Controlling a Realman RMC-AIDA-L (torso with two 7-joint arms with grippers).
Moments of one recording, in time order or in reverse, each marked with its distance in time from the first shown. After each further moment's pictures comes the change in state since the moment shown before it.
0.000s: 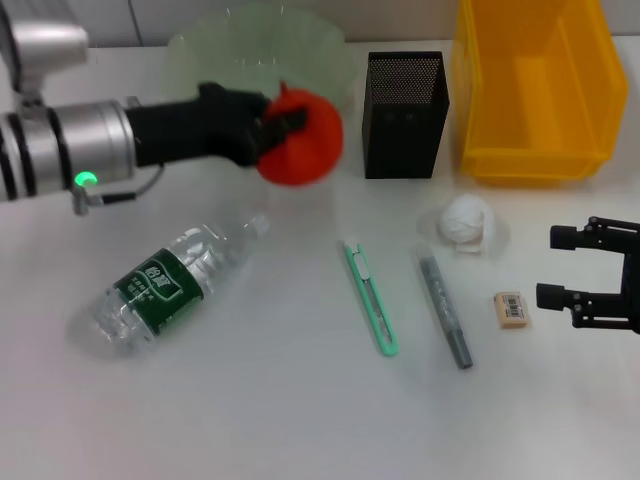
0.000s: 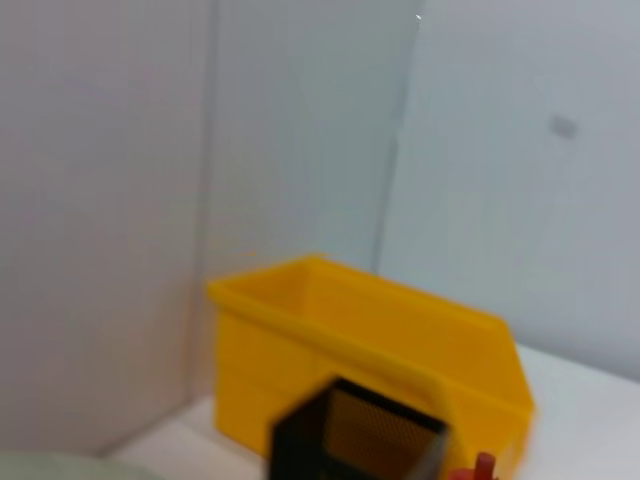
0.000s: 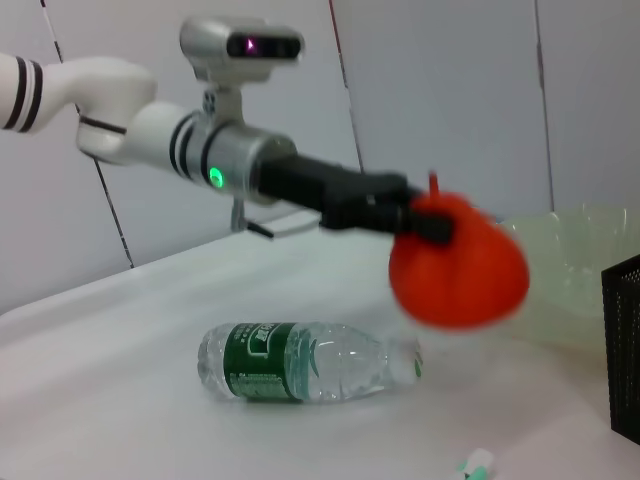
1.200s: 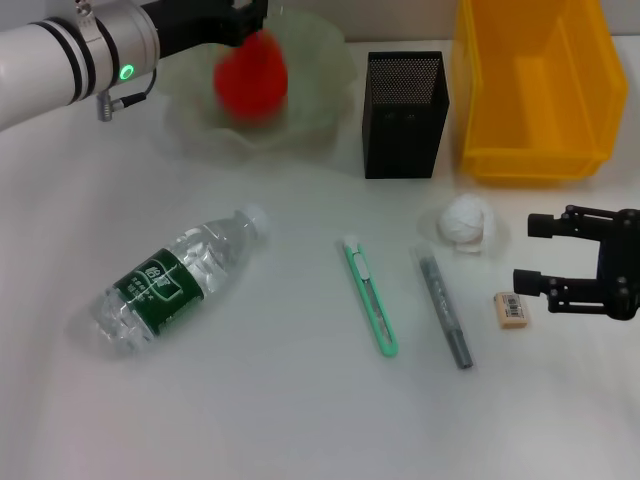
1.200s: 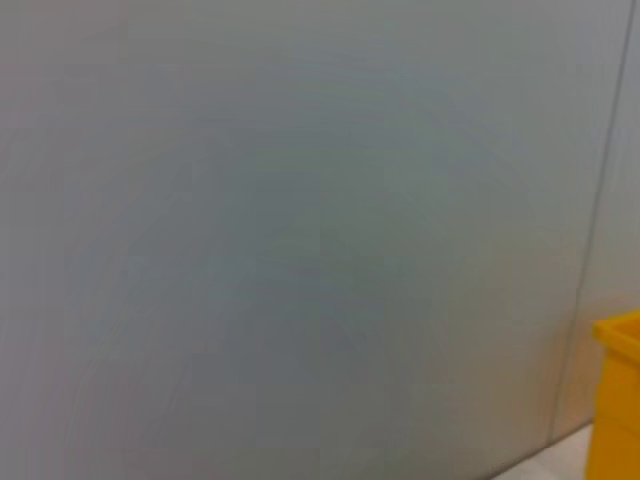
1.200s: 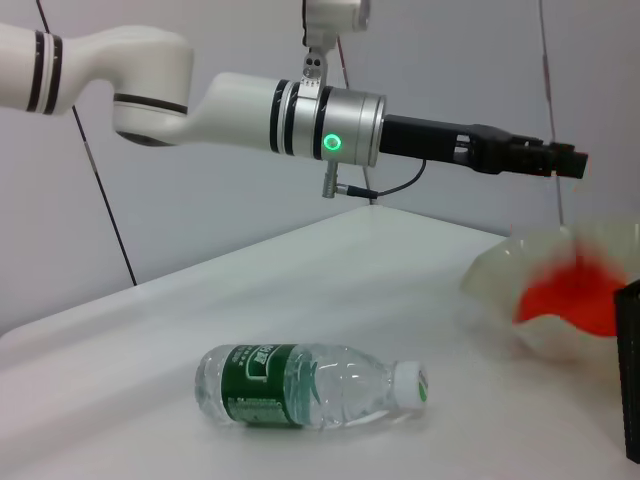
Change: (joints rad) left arm -0.159 -0.006 0.144 -0.087 -0.213 -0.641 -0.041; right arm 0.046 0.001 -0.001 0.065 0.000 0.041 -0.005
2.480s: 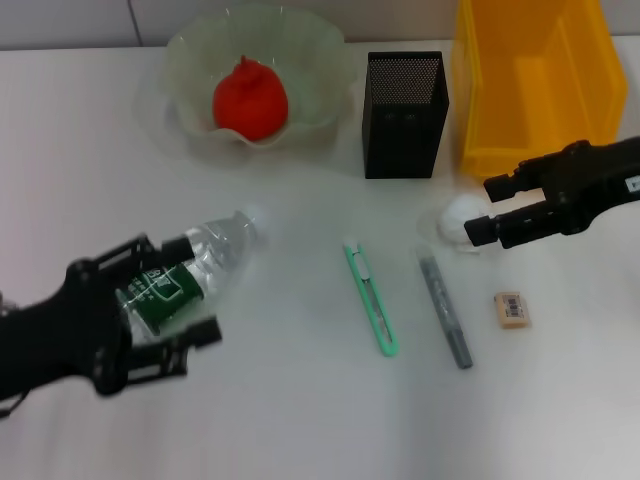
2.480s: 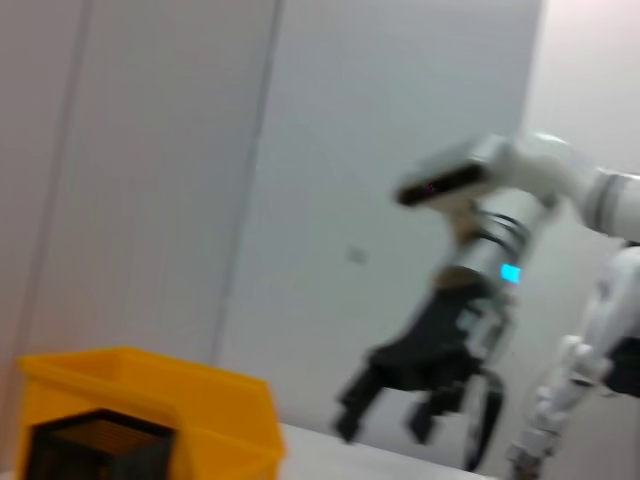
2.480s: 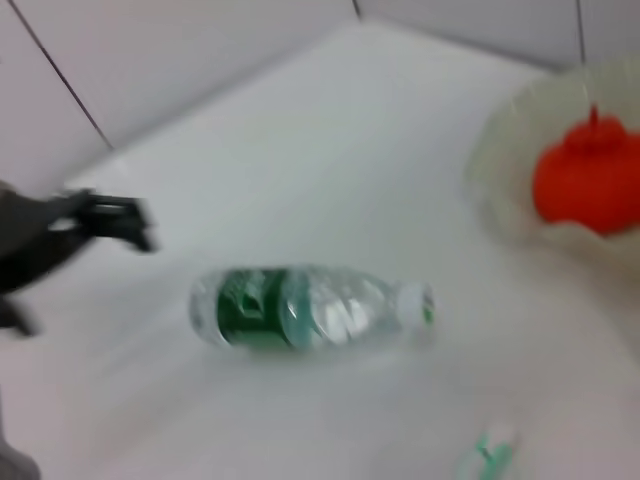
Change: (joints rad) left arm 0.643 0.042 -0.001 0.134 -0.056 1.176 0.340; right arm 0.174 0.000 -0.350 -0.434 -0.114 -0.013 0.756
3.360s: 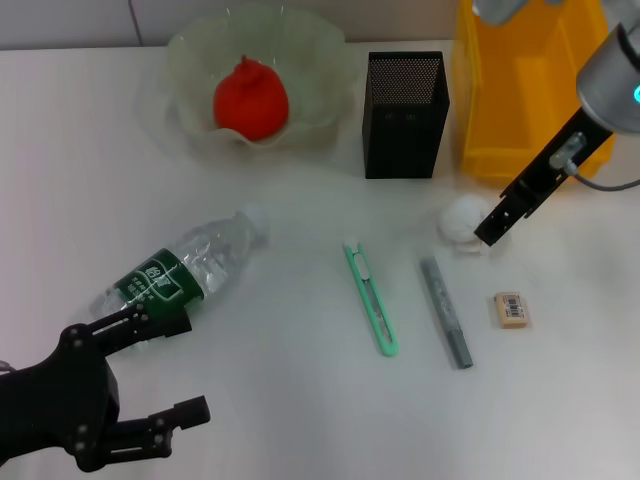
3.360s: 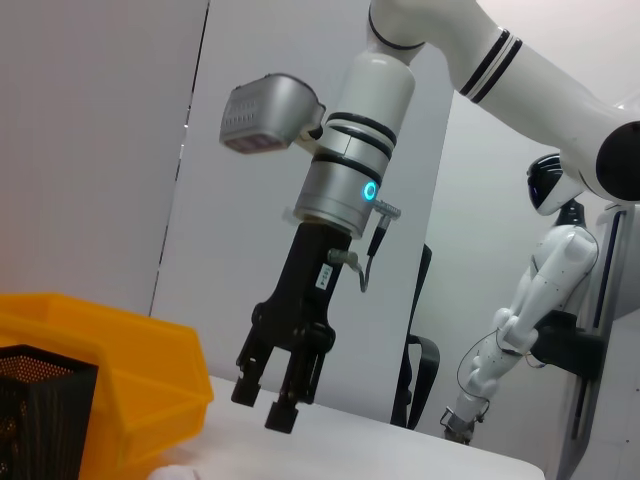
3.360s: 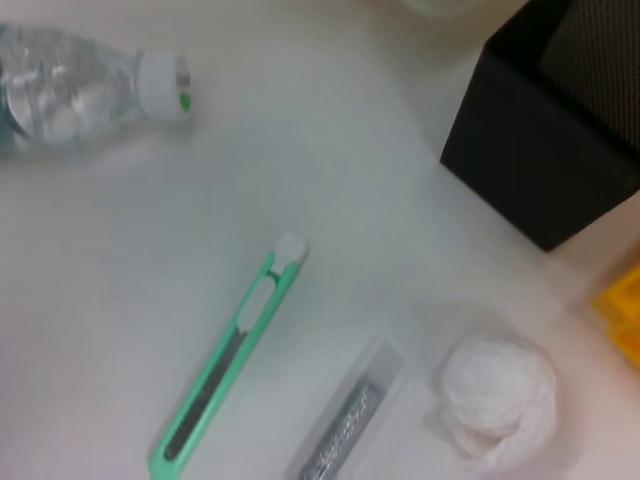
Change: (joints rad) left arm 0.029 0.035 0.000 -0.073 0.096 0.074 0.062; right arm 0.278 0.005 -0.462 -0.057 -0.499 0.022 0.627
